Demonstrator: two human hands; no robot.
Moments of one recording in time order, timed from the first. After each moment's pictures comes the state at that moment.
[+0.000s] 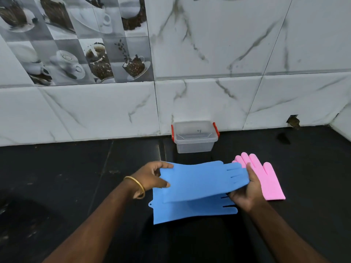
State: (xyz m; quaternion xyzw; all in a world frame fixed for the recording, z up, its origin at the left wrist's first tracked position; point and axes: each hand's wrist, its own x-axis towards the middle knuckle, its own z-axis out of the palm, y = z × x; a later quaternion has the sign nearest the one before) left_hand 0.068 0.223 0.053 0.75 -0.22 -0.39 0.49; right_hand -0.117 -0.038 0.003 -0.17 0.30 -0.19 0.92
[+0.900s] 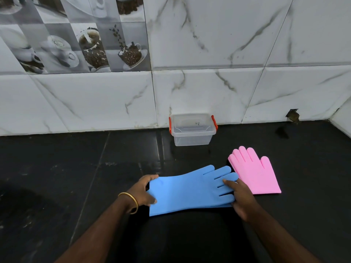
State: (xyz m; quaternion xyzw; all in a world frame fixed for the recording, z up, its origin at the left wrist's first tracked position) left_hand 0.060 0.254 -0.045 0.79 -0.18 -0.37 0.44; right_hand -0.137 -0.032 -0.039 -0.48 0.40 -0.10 0.78
